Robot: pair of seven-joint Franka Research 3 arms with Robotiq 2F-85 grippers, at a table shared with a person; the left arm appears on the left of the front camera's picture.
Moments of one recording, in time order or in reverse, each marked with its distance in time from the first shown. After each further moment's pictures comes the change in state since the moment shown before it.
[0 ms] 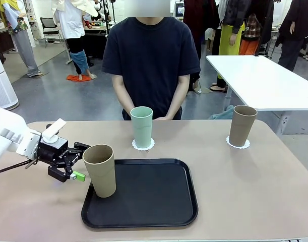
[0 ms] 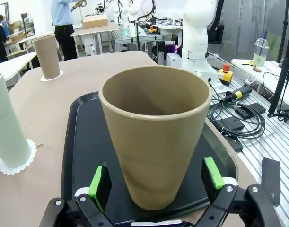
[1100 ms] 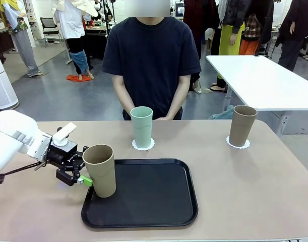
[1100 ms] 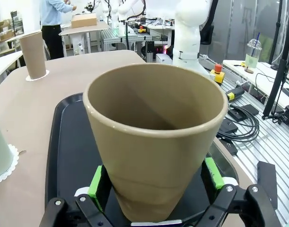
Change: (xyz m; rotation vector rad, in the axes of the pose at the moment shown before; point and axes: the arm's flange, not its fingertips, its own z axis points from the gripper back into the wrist) left arm -0.004 0.006 -0.029 -0.066 0.004 0.025; right arm 0.000 0.000 0.000 0.000 0.000 0.000
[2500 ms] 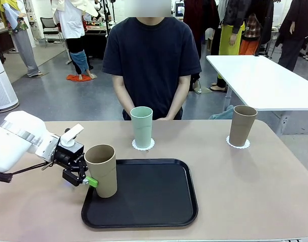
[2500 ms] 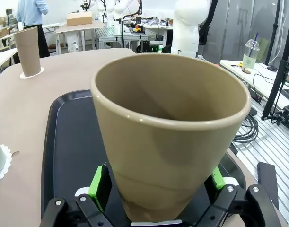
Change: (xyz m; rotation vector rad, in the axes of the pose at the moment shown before) left arm -0.006 0.014 -0.014 -0.034 0.000 0.021; right arm 0.000 0.000 0.000 0.000 0.000 0.000
